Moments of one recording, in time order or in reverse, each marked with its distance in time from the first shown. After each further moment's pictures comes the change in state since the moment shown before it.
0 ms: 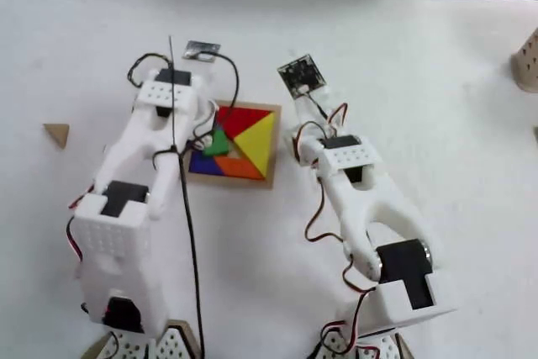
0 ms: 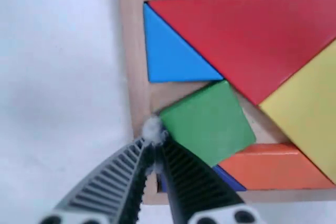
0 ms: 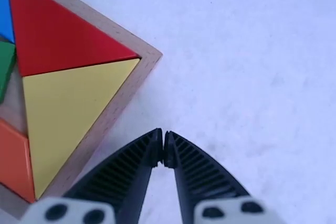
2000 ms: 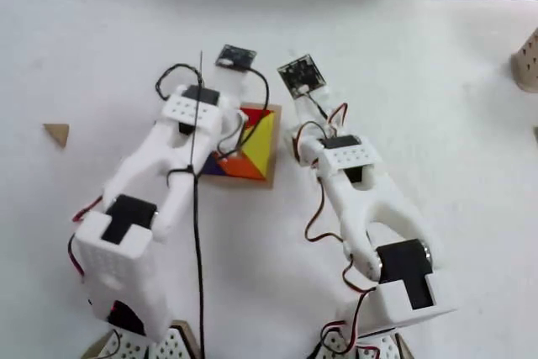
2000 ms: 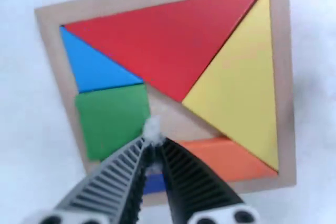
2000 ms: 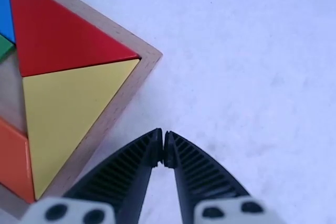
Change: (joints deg) left arm 7.6 -9.3 11.6 -10.1 -0.1; right arm 0.0 0.0 0.0 0.0 0.0
